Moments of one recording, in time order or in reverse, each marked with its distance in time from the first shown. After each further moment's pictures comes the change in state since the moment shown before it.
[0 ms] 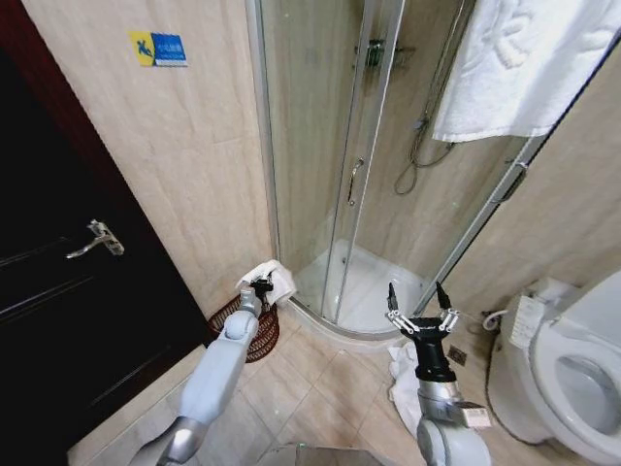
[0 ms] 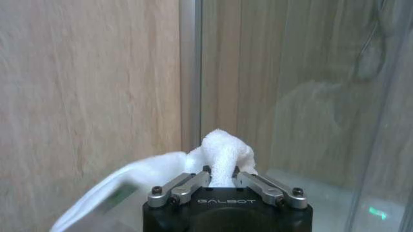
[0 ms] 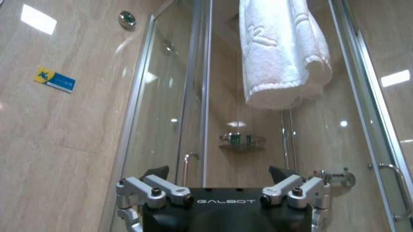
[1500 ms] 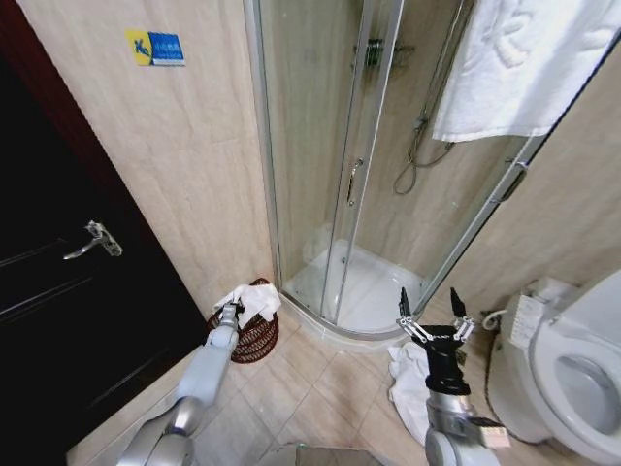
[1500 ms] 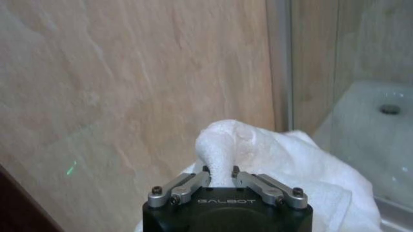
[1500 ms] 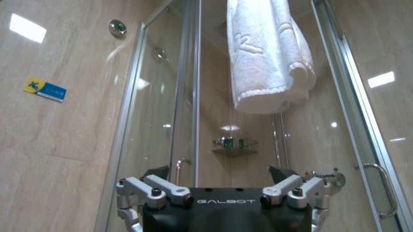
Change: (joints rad) left arm -0.100 -0.001 -0.136 0.520 0.219 -0.148 -0.048; right arm -0.052 0.019 0.028 0.014 0.064 0.046 -0.033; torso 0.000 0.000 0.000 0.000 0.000
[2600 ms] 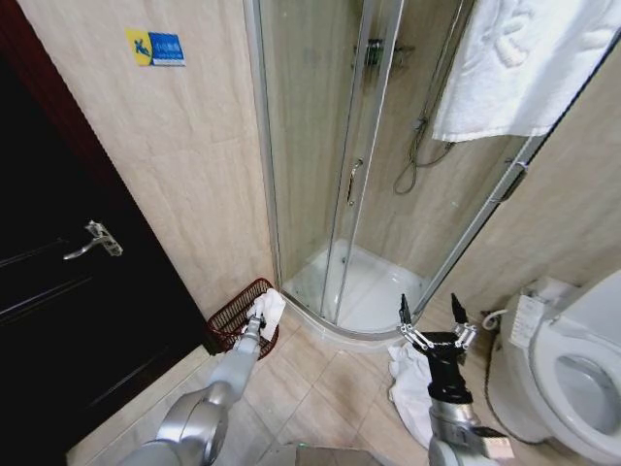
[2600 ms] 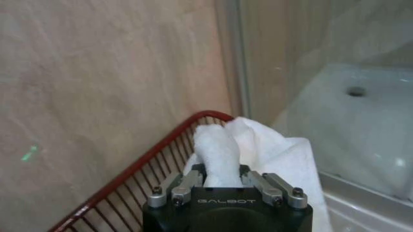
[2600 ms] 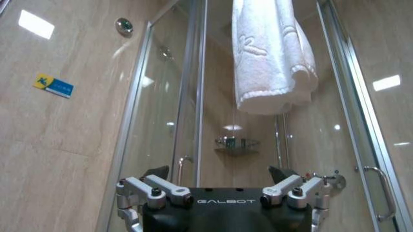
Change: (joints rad) left arm -0.187 -0.160 -0.002 0.410 0.100 -0.164 -0.088; right arm -0.042 0.003 0.011 0.005 -0.010 0.038 -0.023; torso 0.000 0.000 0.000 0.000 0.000
